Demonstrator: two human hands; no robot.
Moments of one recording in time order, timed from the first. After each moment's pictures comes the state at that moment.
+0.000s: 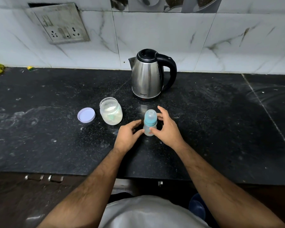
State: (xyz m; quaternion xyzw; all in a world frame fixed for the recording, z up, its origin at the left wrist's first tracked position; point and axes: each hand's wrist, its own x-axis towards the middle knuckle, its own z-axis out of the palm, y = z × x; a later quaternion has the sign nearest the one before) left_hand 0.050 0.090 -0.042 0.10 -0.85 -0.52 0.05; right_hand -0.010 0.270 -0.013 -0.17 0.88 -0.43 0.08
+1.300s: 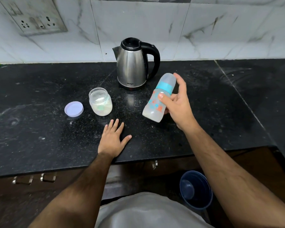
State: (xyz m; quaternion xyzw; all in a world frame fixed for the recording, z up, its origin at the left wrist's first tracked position) left_hand 0.107 0.059 -0.090 0.01 -0.99 -0.15 0.00; right_hand 0.050 0.291 0.094 -0.09 0.71 -0.70 0.02
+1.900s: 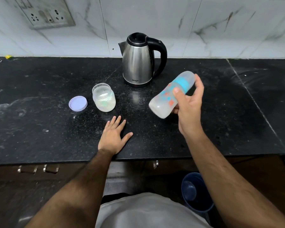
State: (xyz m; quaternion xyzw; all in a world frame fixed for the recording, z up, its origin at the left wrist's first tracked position) left_hand 0.107 0.061 -0.089 0.02 -0.99 -0.15 0.01; right_hand 0.057 0.295 0.092 -0.04 0.60 -0.80 -0.03
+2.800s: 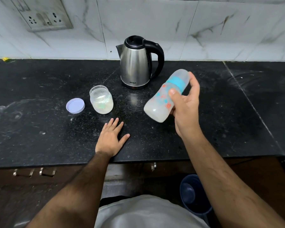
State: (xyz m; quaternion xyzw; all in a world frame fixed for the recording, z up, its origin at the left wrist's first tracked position) left_hand 0.108 0.062 -0.089 0.03 -0.99 -0.16 0.02; right_hand 0.067 0.291 0.110 -0.07 0.58 -0.81 -0.01
